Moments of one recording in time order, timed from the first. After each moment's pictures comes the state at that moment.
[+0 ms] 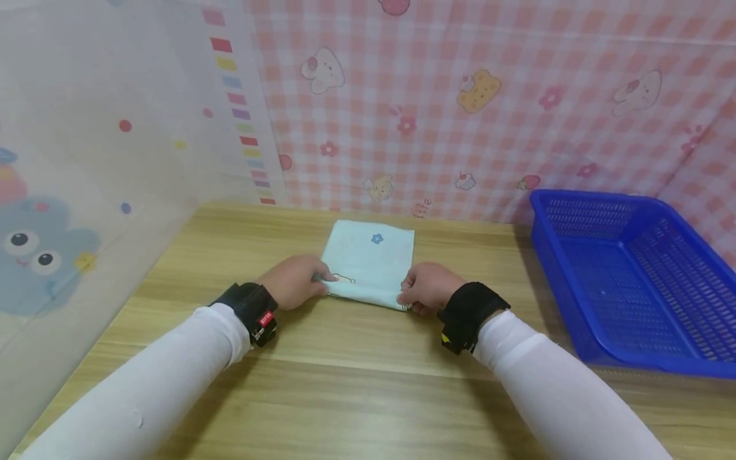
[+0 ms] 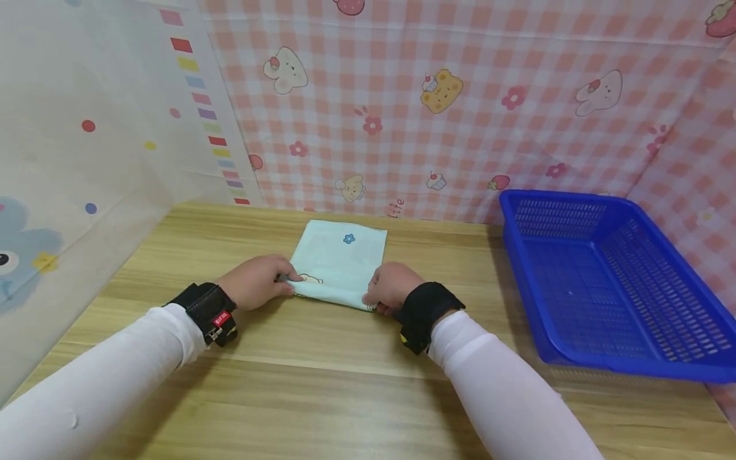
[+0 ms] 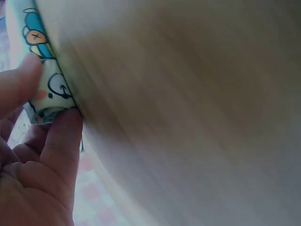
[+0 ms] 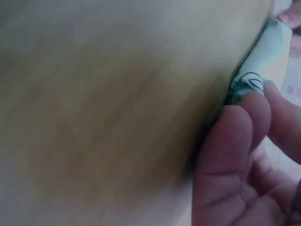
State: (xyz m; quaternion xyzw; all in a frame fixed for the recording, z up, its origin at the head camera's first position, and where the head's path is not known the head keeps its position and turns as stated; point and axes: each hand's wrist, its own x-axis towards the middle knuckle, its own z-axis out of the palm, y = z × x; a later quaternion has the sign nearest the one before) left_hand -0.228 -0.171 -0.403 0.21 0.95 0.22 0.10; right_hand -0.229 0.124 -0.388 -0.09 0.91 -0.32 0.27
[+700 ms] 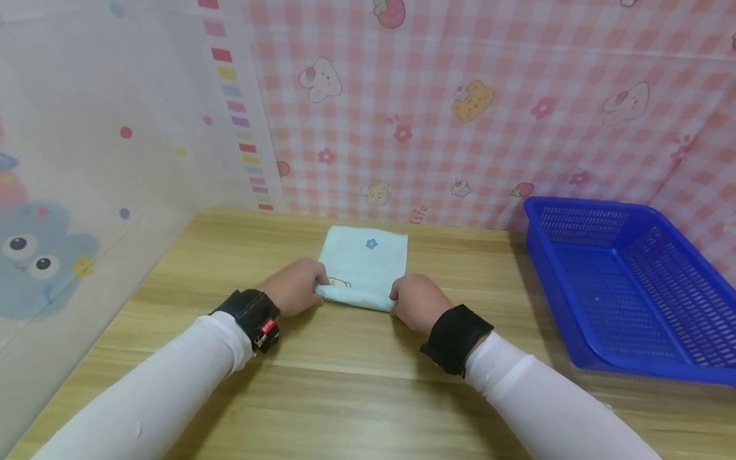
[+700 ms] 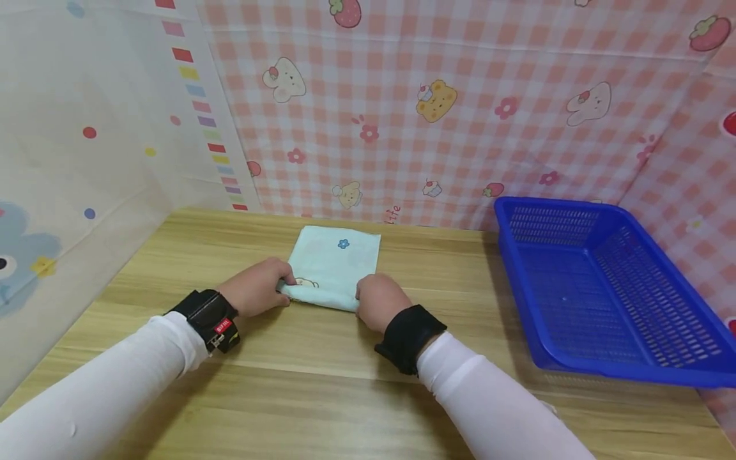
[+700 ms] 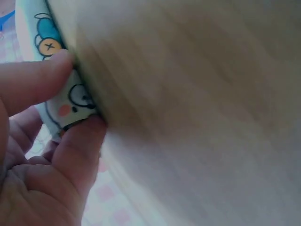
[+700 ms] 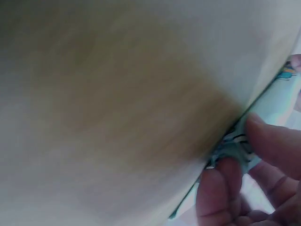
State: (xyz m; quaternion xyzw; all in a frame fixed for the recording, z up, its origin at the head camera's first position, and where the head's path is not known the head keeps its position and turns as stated) left_hand -0.224 -0.160 -0.399 0.18 0.96 0.20 0.11; right_hand -0.204 0.101 -0.395 -0.17 0.96 -0.17 0.10
